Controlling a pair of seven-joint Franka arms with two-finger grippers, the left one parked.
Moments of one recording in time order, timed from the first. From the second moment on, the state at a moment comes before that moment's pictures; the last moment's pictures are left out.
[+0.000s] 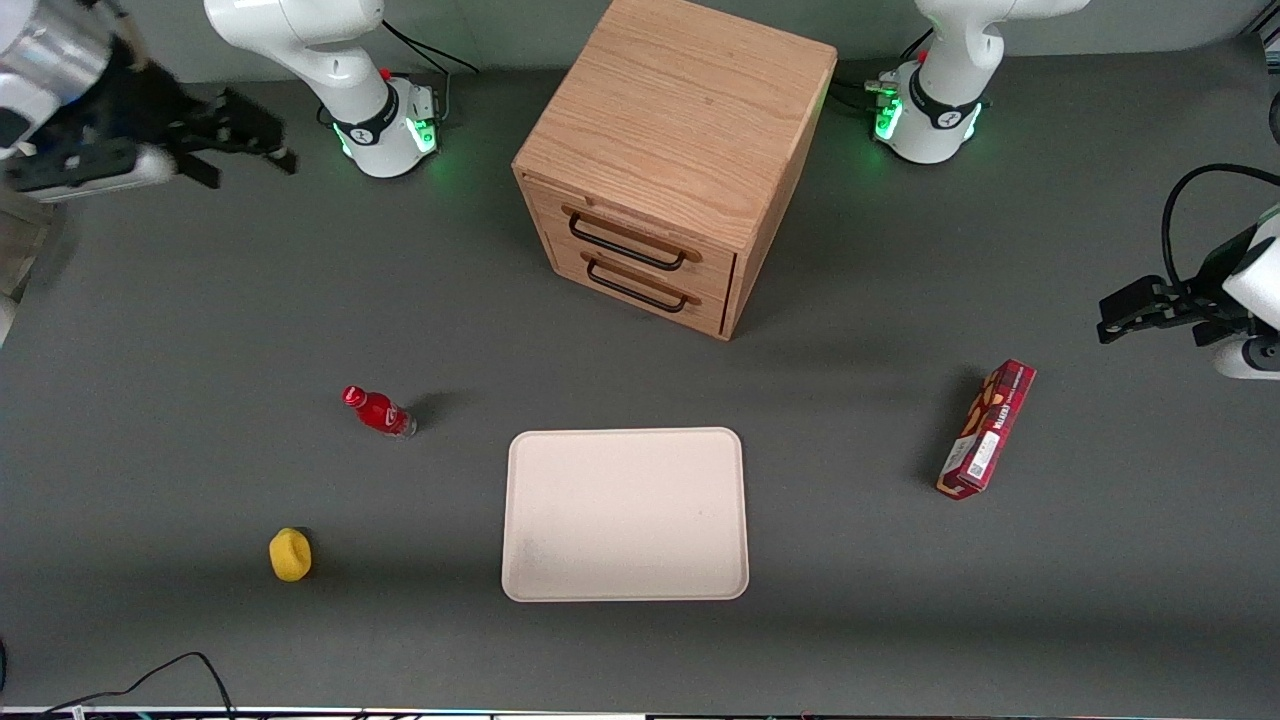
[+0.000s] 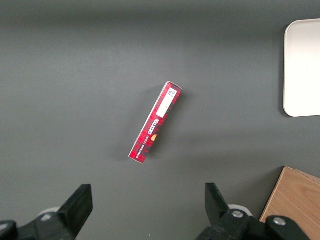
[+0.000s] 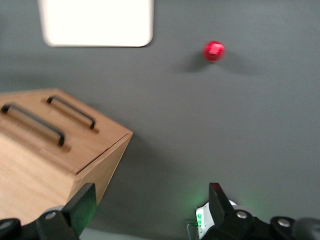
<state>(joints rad) 0.11 -0.16 0.12 -1.61 0.22 1.35 0.15</state>
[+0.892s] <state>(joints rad) 0.12 0.24 0.54 -1.57 0.32 1.61 -0.37</state>
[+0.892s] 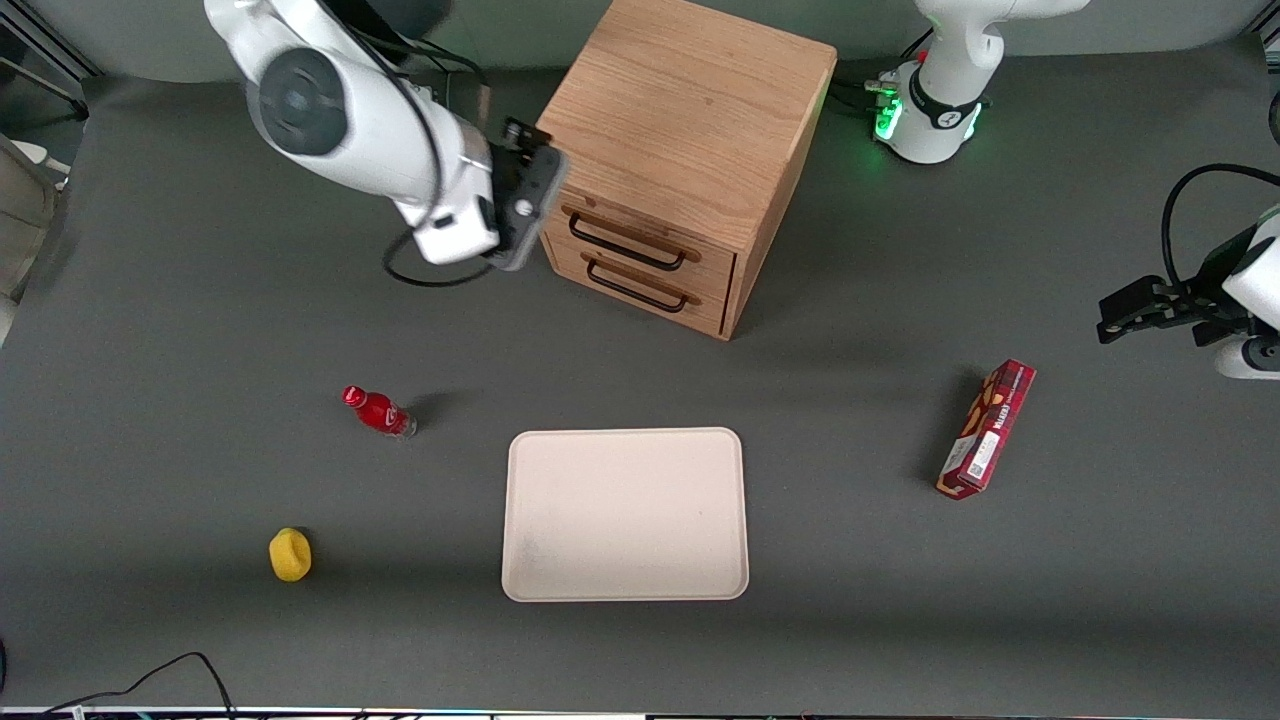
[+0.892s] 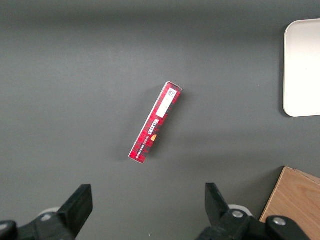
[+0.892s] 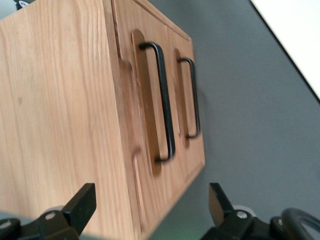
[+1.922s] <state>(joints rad) 0.16 0.43 0.58 -1.66 0.31 1.90 -0.38</state>
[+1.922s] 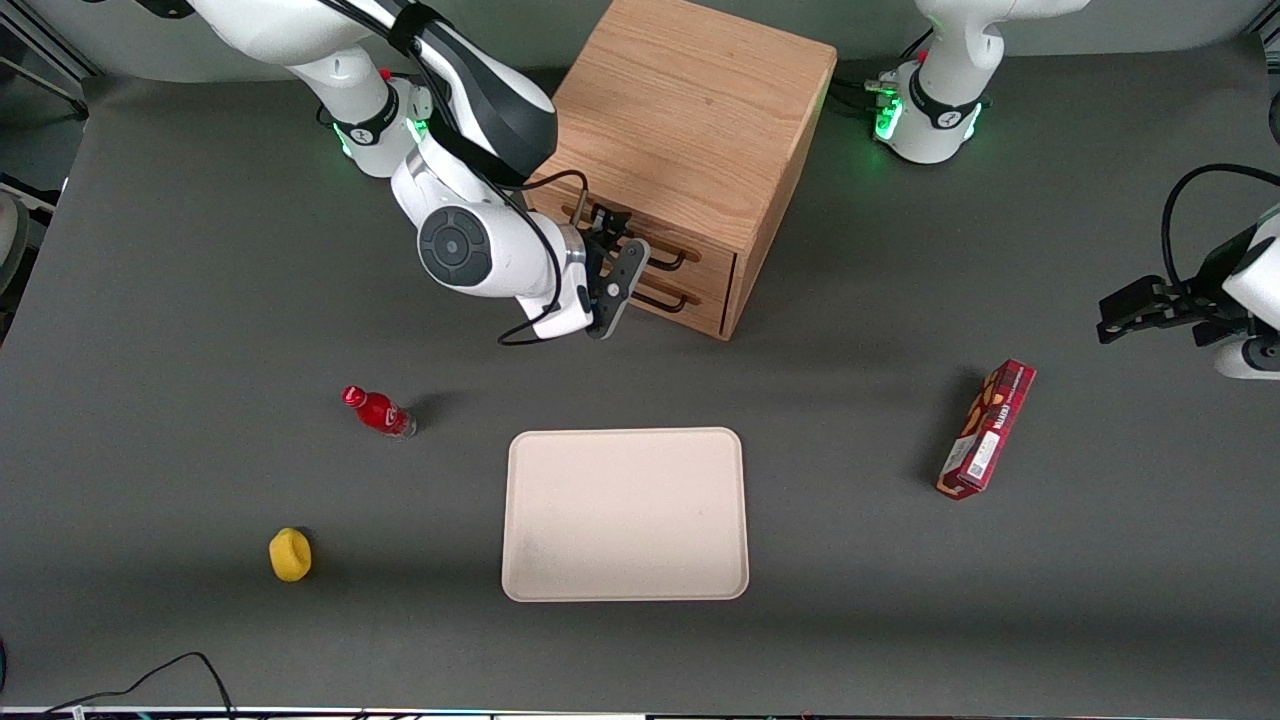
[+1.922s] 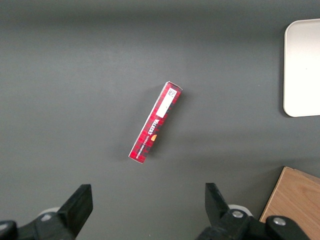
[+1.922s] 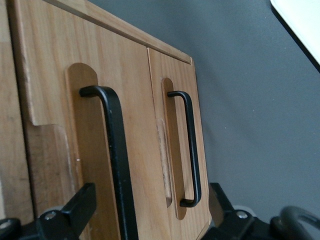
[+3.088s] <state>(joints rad) 0.13 0.60 0.52 -1.43 0.11 1.87 -0.39</state>
